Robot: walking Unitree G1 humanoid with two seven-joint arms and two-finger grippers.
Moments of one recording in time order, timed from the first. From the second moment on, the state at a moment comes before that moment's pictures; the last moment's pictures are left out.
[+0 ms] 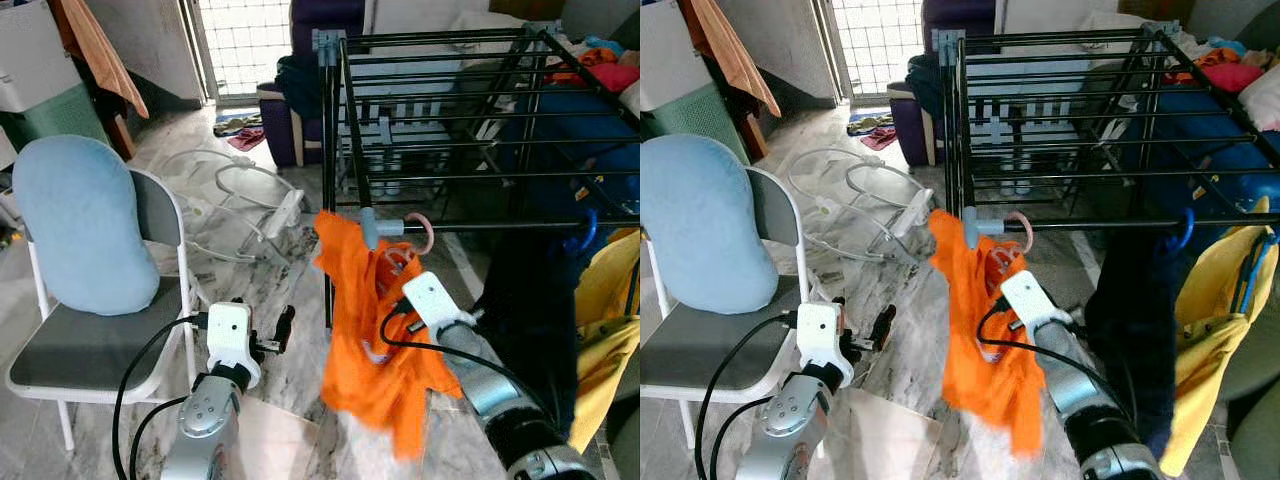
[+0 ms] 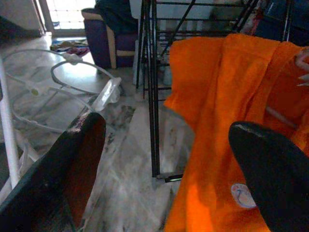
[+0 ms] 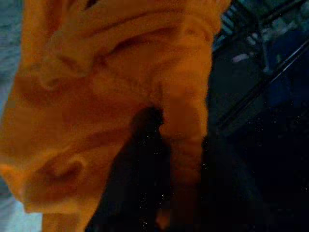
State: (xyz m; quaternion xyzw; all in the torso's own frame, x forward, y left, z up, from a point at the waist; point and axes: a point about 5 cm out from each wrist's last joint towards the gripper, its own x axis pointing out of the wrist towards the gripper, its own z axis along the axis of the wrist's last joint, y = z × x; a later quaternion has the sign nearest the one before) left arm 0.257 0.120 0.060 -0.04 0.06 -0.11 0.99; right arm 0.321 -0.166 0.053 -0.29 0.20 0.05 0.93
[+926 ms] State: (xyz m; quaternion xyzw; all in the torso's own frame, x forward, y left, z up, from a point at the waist) left arm 0.253 0.128 0.054 -0.01 0.08 -0.11 0.99; right arm 0.297 -0.167 0.079 -0.15 0.07 0.07 0.98
